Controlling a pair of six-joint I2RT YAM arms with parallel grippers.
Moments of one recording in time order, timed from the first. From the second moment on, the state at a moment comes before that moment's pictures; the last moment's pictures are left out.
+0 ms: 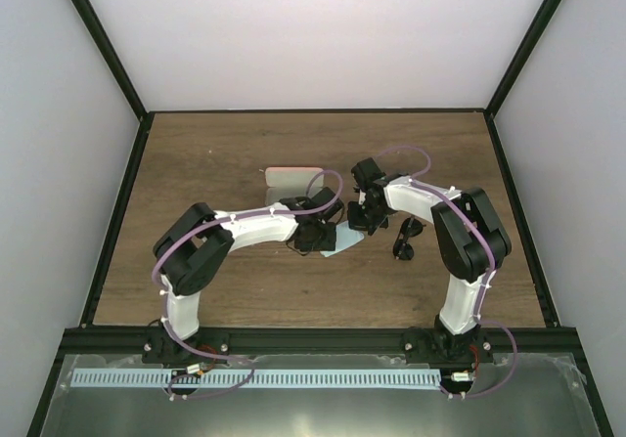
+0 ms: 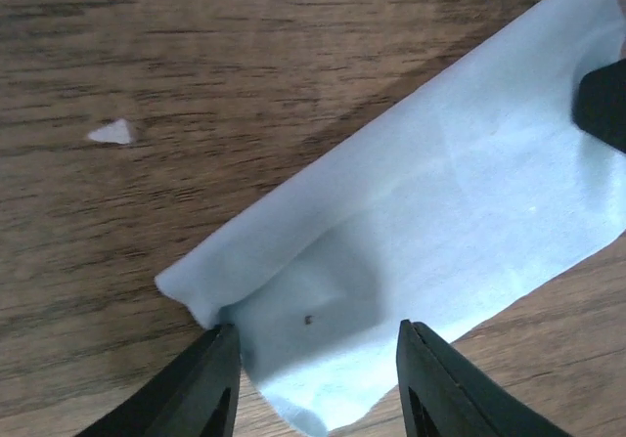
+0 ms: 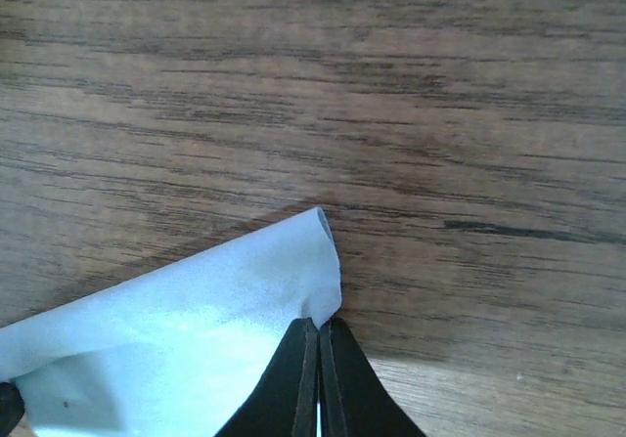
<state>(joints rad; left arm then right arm) -0.87 1.91 1.22 -0.52 0.03 -0.81 0.48 1.84 1.14 -0.64 -0.16 0.45</state>
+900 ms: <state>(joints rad) -0.88 1.97 1.29 -0.57 0.04 -0.82 0.48 1.82 1.12 -0.63 -0.18 0.46</state>
